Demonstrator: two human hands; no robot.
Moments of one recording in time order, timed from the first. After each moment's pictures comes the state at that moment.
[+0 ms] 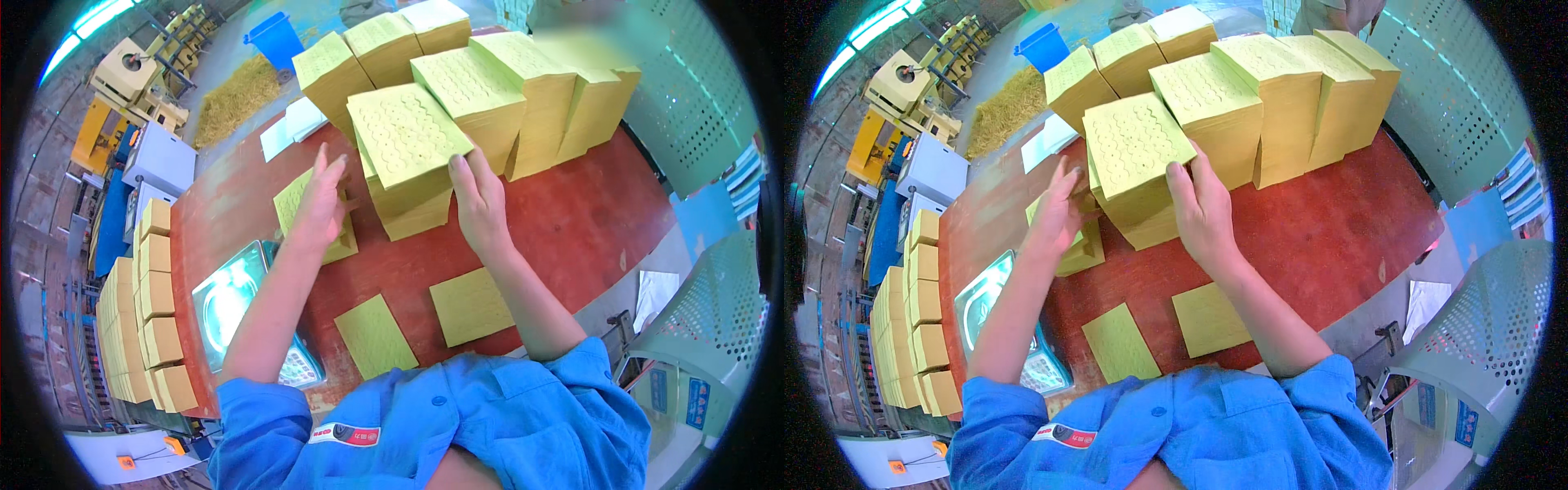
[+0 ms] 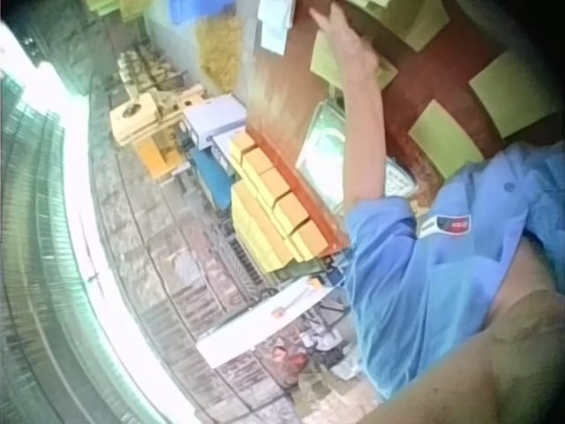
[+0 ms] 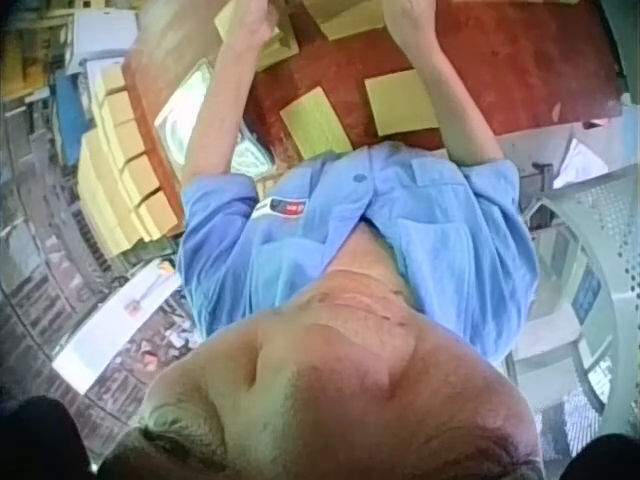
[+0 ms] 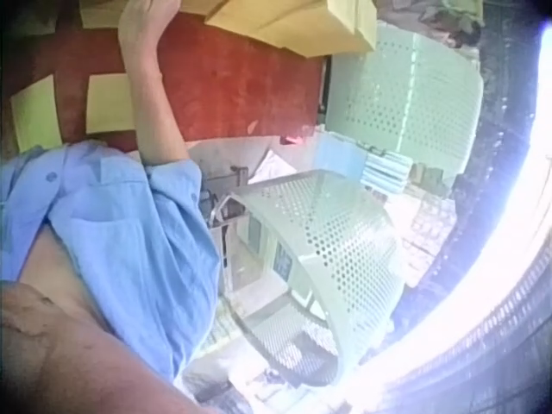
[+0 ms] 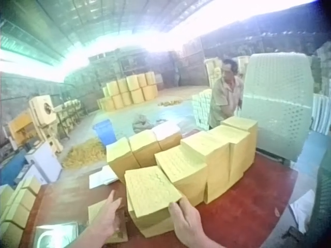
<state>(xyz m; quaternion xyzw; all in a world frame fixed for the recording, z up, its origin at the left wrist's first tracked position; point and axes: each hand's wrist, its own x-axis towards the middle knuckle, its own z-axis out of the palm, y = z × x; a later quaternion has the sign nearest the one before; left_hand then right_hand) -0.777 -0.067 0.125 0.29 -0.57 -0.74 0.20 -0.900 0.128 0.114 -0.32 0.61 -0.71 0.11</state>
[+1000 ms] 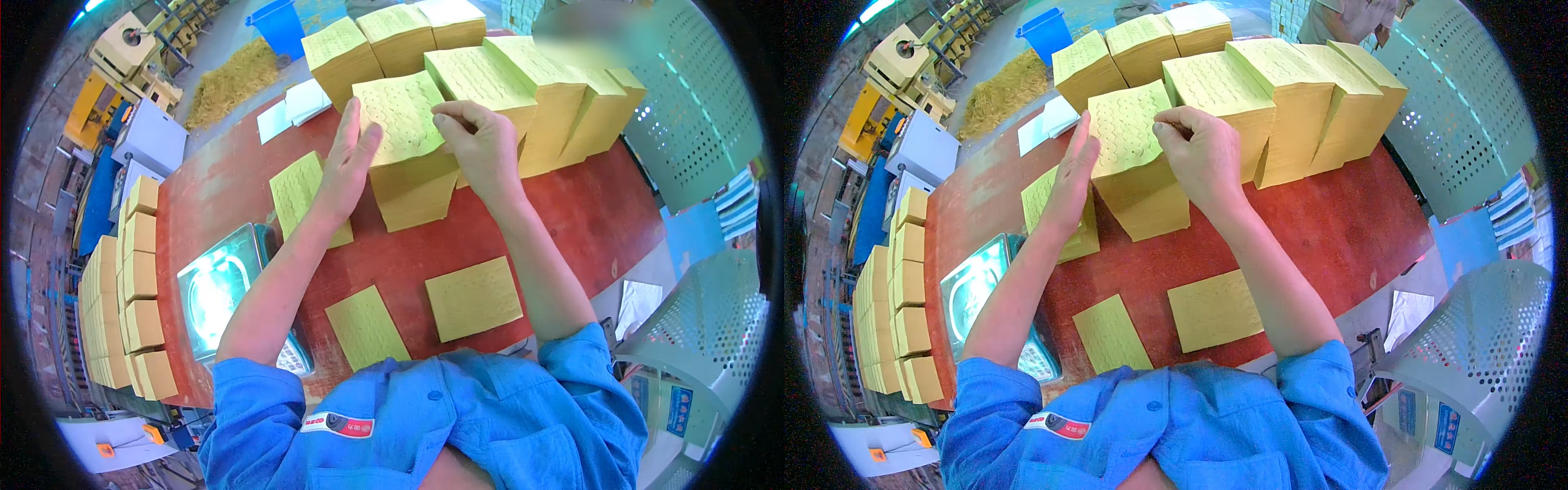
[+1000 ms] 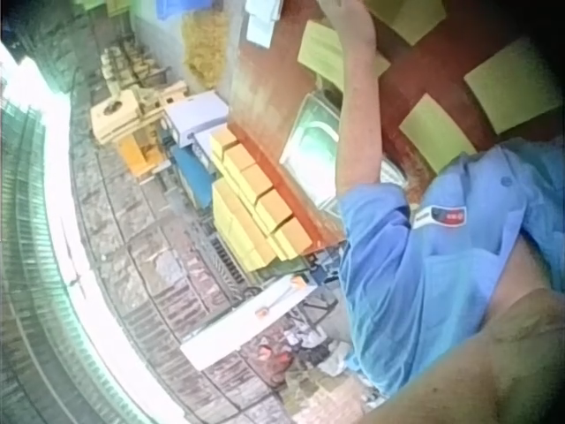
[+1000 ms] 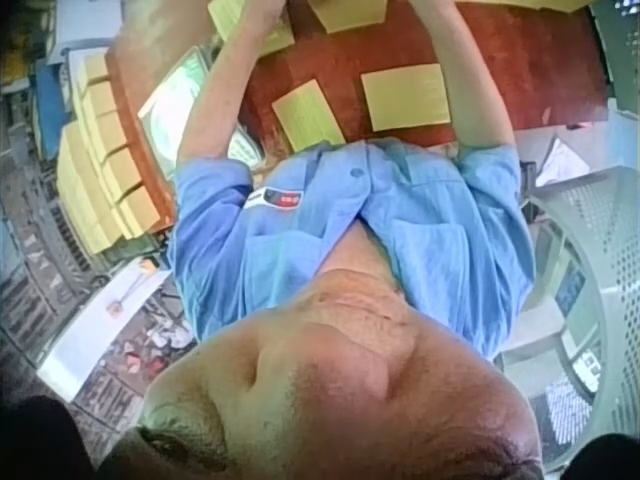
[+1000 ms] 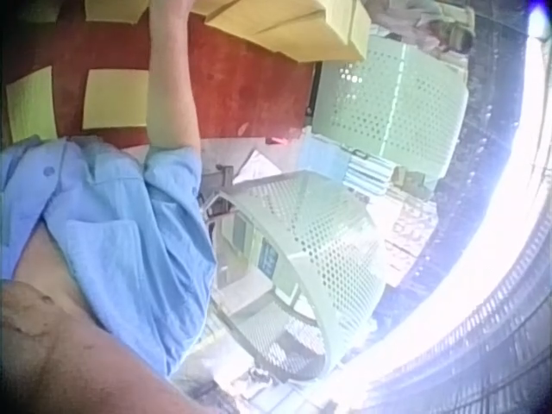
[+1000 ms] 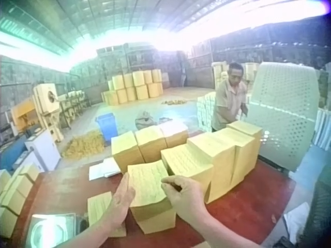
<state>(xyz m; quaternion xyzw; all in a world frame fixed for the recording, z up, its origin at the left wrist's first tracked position) -0.795 -0.052 0.137 0.14 -0.79 -0.52 0.30 -0.926 0.095 0.151 -0.34 0.69 -0.64 0.05</state>
